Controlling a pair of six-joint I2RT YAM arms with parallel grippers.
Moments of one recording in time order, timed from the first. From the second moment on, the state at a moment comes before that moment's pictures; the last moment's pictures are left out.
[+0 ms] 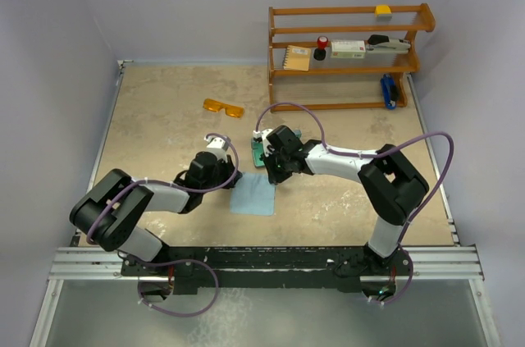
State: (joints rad) left arm -0.58 1.50 0.37 0.60 0.05 -0.49; right arm 0.76 1.77 1.04 -0.29 -0.12 0.17
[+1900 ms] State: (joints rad) left arm -0.68 1.22 0.27 0.51 -0.09 -0.50; right arm 0.85 1.65 0.97 -0.27 -0.13 0.16
